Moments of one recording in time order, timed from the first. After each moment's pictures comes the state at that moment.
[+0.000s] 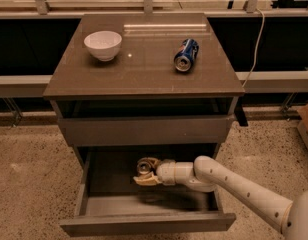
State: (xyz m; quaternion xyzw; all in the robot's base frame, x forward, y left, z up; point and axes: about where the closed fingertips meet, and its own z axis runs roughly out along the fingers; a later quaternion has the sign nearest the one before) arm 0.576 0.036 0.454 -0.50 0.61 0.37 0.49
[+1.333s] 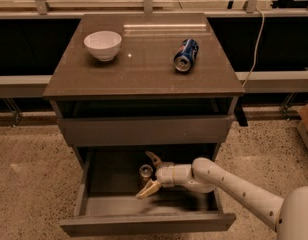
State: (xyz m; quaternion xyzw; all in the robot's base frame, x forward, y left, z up) arm 0.576 0.040 0.429 -0.51 0.60 0.38 0.48
